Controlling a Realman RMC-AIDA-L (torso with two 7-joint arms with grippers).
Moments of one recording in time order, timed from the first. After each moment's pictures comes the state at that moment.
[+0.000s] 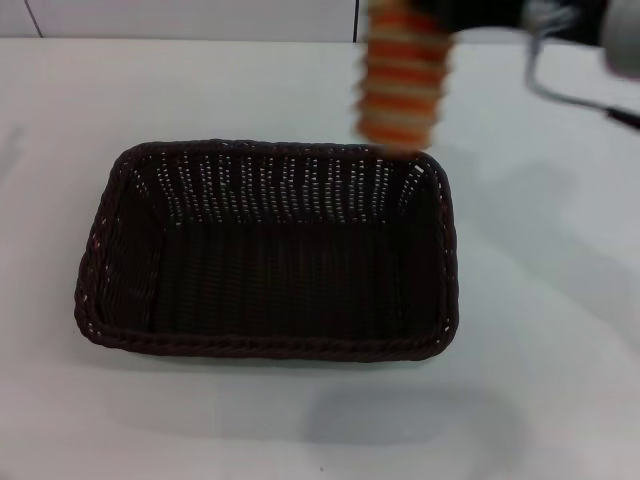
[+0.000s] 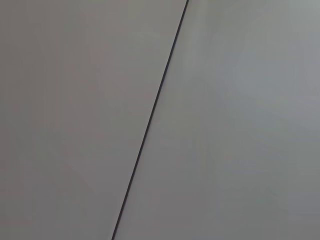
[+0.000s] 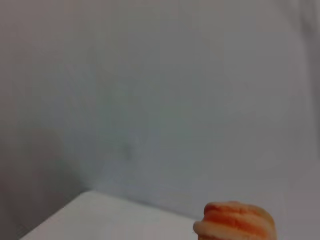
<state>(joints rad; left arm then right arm) -0.27 -2.04 -2.84 -0.80 1.32 -1.44 1.74 0.21 2.08 1.42 2.03 -2.50 0.94 -0.07</state>
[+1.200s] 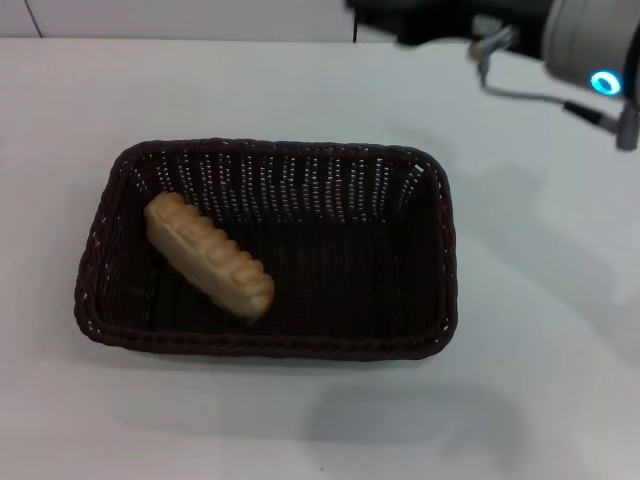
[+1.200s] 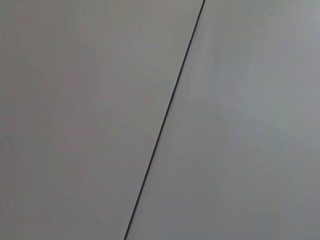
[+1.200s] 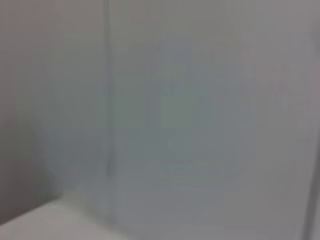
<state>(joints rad) -0.23 -2.05 -2.84 -0.79 1.24 -1.48 1.73 0.23 2.08 1.35 1.91 -2.53 0.74 -0.26</state>
